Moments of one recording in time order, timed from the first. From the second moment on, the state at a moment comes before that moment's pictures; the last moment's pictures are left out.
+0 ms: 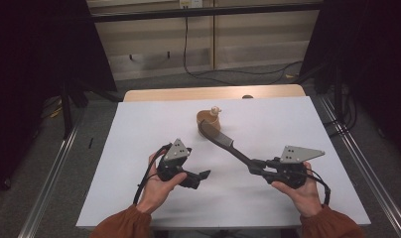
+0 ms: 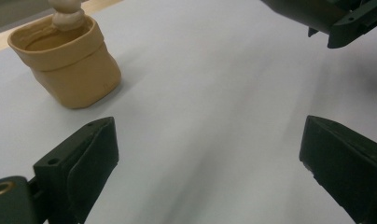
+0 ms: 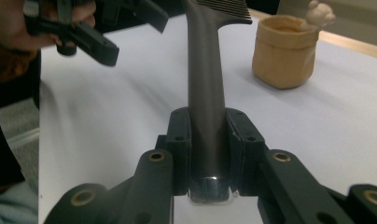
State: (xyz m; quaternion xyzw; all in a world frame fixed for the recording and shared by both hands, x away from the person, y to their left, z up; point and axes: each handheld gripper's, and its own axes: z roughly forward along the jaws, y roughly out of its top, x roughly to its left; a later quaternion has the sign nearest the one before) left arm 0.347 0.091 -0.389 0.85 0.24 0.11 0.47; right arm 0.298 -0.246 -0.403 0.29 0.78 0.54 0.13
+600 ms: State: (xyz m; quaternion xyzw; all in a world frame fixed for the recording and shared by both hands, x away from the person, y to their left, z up) left arm 0.343 0.087 -0.381 0.82 0.23 0.11 0.52; right arm 0.298 -0.246 -0.404 0.28 0.74 0.59 0.14
